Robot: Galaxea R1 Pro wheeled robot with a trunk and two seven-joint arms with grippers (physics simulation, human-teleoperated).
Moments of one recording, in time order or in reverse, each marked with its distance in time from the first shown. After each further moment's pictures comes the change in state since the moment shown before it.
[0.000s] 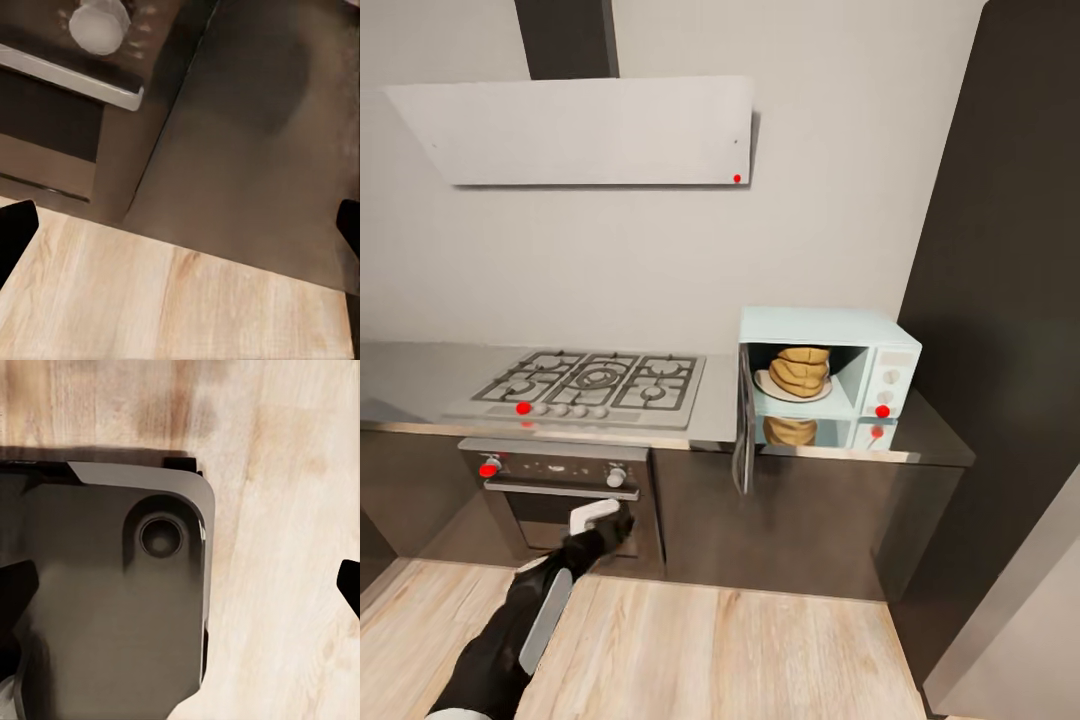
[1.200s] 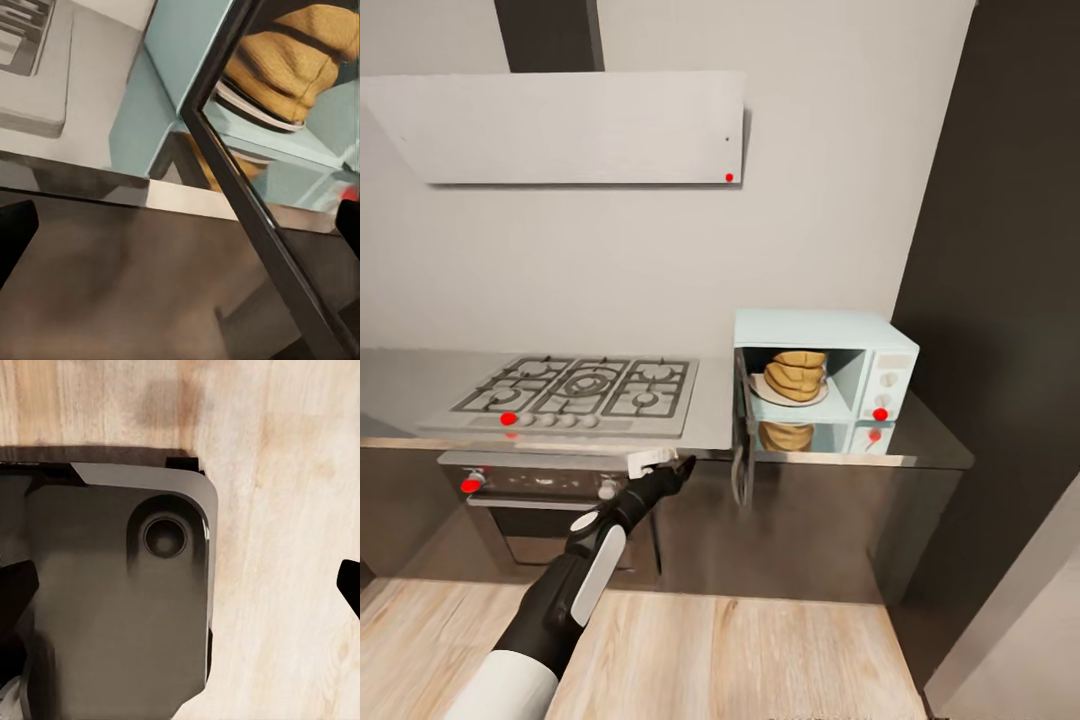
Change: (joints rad) left arm -0.128 -0.089 -0.175 -0.016 0.070 -0.185 -0.152; right arm -0.001 0.006 -0.004 -0.001 -0.005 0.006 -0.005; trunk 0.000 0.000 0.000
